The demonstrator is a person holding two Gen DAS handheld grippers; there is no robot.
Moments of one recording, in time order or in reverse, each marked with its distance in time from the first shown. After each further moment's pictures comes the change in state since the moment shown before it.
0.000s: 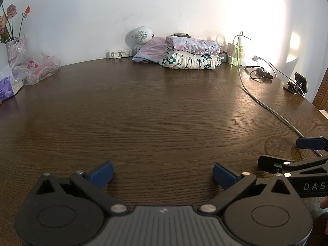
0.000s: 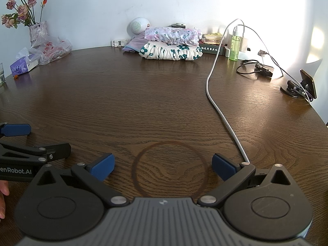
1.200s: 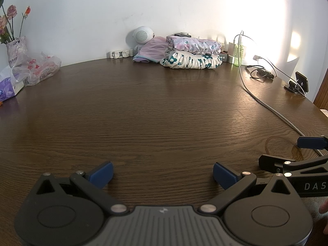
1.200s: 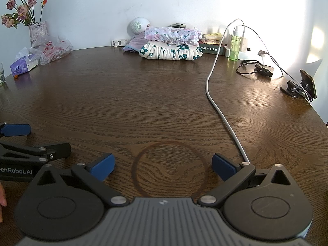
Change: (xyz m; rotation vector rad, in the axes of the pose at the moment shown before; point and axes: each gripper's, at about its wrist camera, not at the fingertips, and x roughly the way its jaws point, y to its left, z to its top) left arm -0.001 0.000 0.000 0.003 0.001 0.010; right arm 0.000 0.000 0.000 -0.001 -0.001 0.000
